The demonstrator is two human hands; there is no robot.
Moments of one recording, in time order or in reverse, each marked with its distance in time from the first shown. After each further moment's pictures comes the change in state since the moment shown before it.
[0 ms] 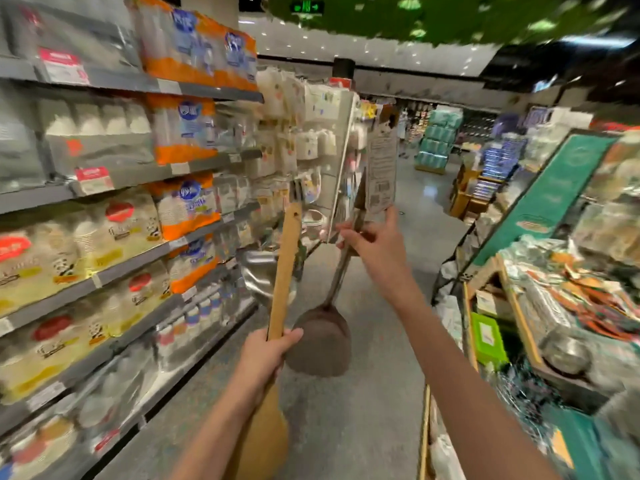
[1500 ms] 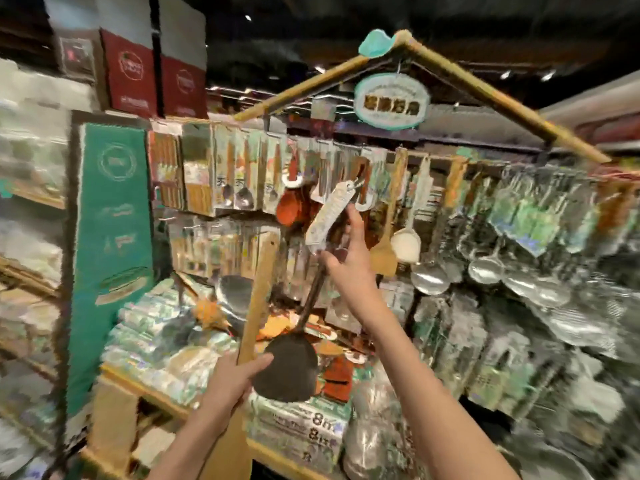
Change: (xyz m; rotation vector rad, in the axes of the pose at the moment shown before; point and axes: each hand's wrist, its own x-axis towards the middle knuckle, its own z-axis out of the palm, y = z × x) left_hand 0.637 0.114 0.956 0.172 -1.541 0.056; right_hand 0.533 0.315 -0.683 -1.065 1.329 0.214
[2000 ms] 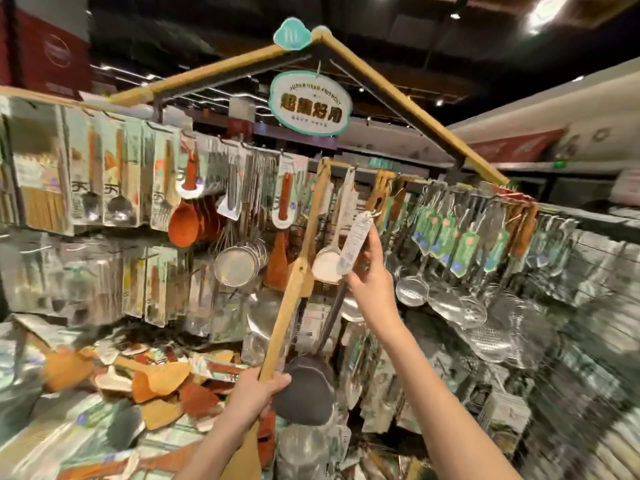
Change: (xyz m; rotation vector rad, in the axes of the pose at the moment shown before) left_hand 0.124 -0.002 0.186 0.012 -0.396 -0.071; right_hand 0.072 0.110 -0.124 -0.301 0.206 0.160
